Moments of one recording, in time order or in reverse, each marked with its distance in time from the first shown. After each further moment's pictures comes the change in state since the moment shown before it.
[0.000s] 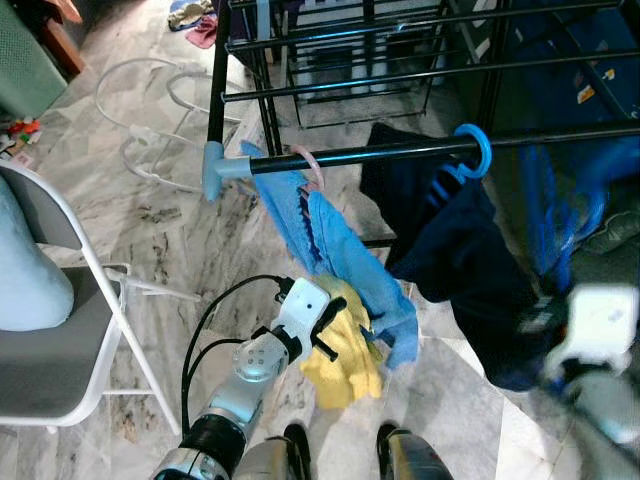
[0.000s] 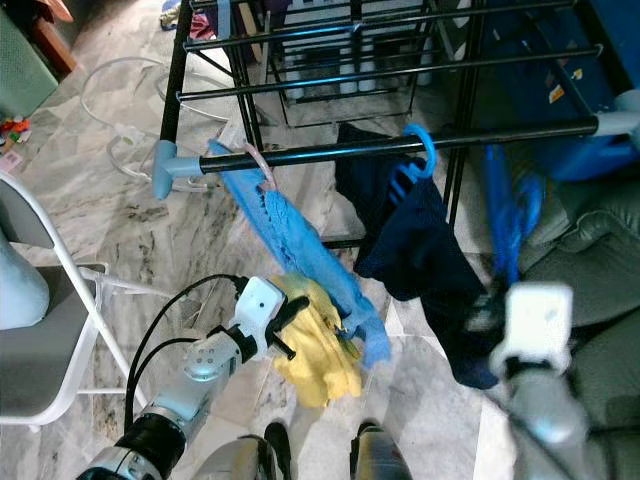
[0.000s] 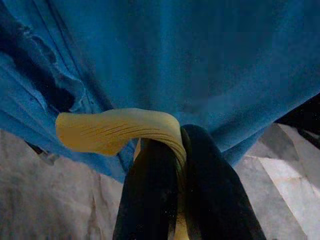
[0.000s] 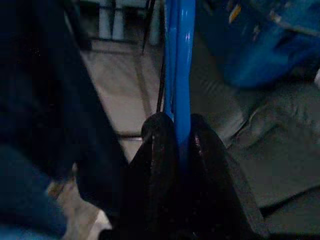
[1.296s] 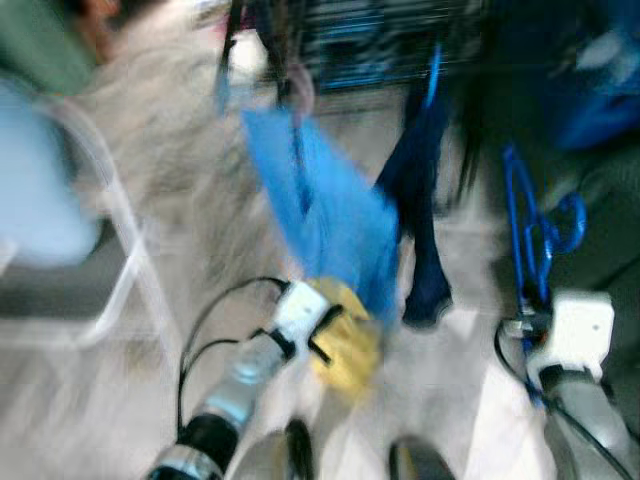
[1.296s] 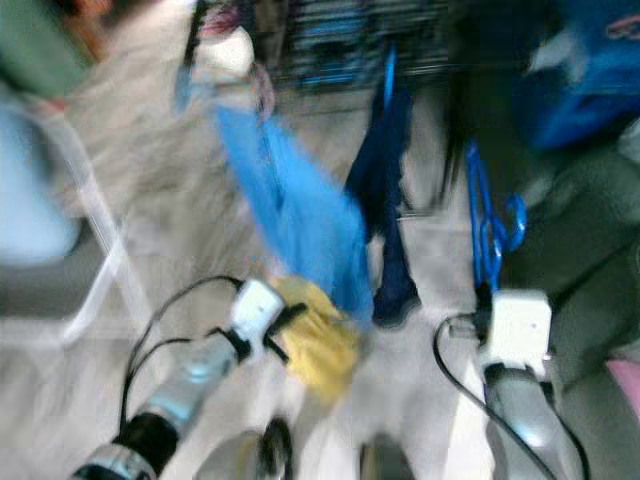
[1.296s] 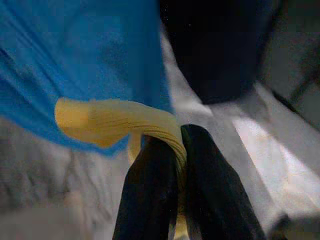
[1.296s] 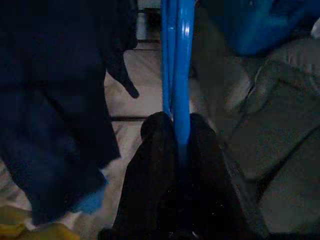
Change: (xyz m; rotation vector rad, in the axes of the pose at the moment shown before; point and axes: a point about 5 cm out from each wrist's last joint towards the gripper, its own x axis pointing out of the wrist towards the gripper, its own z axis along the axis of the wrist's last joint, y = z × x) left arm -0.004 0.000 -0.011 0.004 0.047 -0.046; right arm 0.009 0.013 -0.001 0.079 -0.037 0.029
